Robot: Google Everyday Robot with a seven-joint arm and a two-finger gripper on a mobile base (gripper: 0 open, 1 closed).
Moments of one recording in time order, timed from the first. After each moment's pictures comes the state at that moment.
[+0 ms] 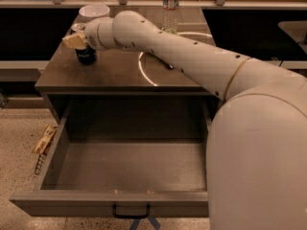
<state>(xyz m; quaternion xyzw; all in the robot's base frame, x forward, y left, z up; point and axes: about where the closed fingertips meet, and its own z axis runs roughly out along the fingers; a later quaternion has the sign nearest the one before) 0.772 0.225 0.908 -0.40 0.69 0.25 0.55</state>
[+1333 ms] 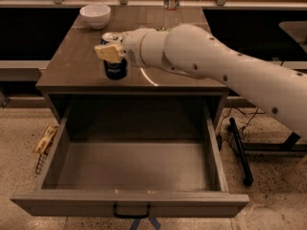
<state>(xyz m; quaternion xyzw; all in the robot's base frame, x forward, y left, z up) 0.653 0.106 0.938 -0.35 0.70 0.25 0.56</state>
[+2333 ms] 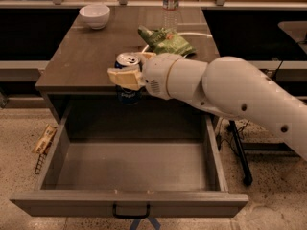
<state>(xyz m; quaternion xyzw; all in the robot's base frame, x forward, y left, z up) 0.554 0.059 0.938 -0.35 0.69 0.27 0.58</state>
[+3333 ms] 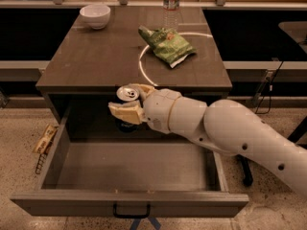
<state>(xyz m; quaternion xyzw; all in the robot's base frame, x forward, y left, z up) 0.515 0.066 0.875 -0.37 0.66 0.30 0.58</state>
